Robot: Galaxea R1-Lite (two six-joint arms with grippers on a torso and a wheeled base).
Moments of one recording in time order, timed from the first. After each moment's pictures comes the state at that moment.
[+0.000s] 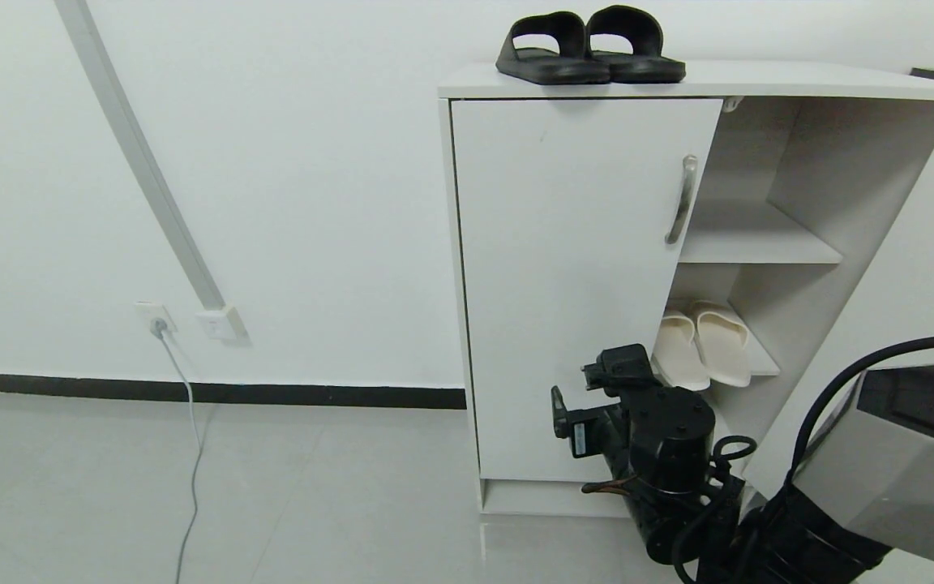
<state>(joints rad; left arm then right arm) 0.00 0.00 0.00 0.01 -0.03 0.01 0.81 2.13 -0.71 -1.33 -0.69 -0.02</state>
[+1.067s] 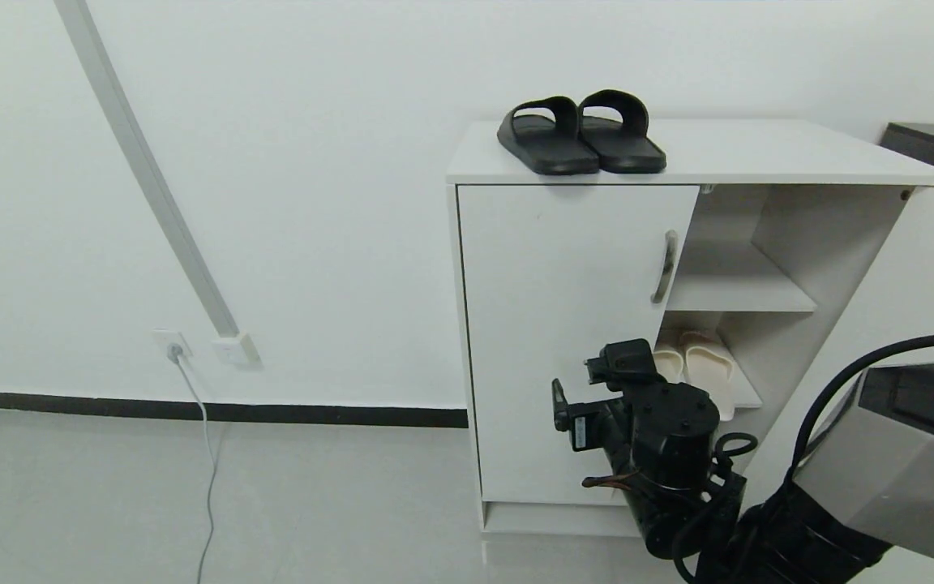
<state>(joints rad) 0.00 0.00 0.00 0.01 -0.03 0.01 0.81 2.12 -0.71 -1.35 -0.69 -0.02</state>
